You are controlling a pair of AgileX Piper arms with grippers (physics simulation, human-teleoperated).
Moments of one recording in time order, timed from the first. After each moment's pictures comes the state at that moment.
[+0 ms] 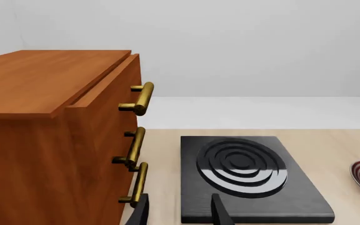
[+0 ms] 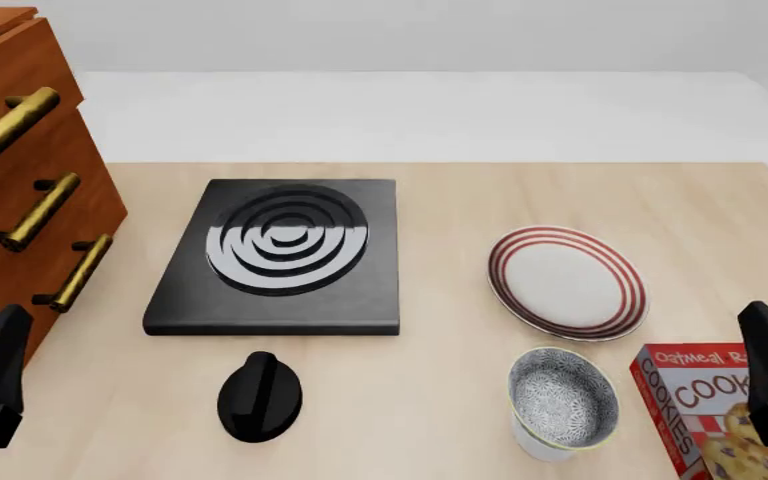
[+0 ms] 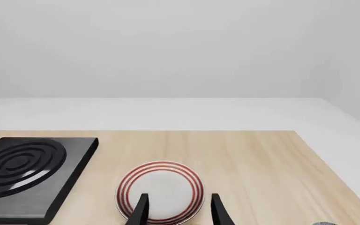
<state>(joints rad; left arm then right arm) 0.00 0.00 0.00 0.00 0.00 0.00 0.00 -0.01 0.01 0.00</state>
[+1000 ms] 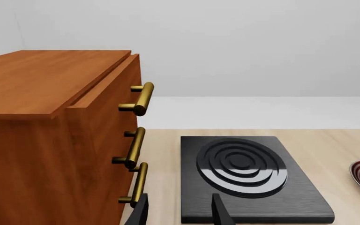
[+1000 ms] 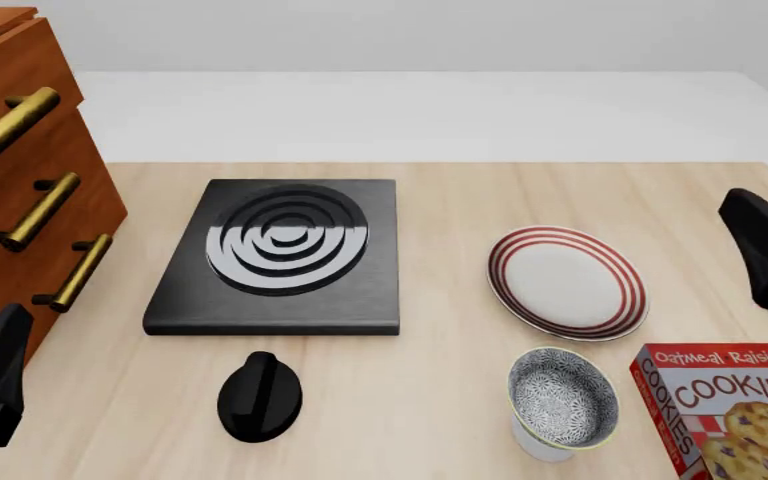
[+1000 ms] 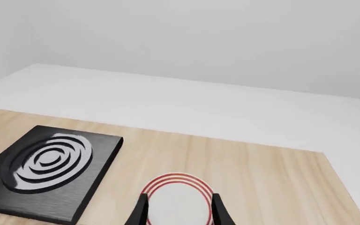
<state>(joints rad) 0.00 0.01 0.00 0.00 0.00 0.14 0.41 -0.39 0.10 -0.06</state>
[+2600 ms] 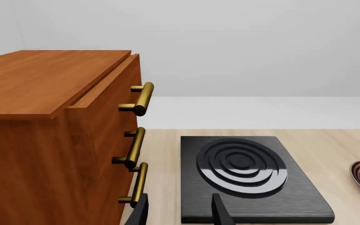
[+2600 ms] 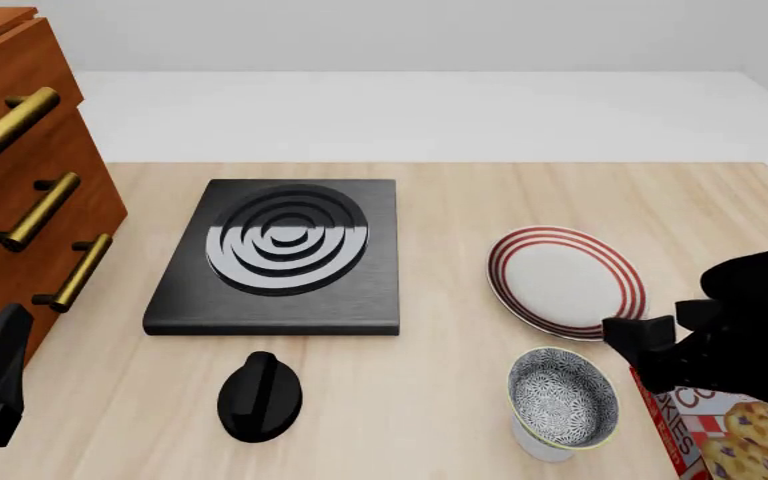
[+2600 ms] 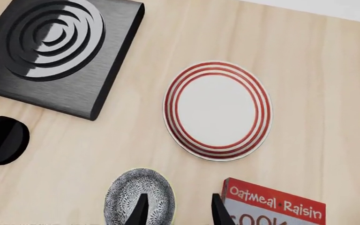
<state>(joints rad) 0.00 0.01 0.00 0.00 0.00 0.29 0.73 -0.39 0.40 0.03</state>
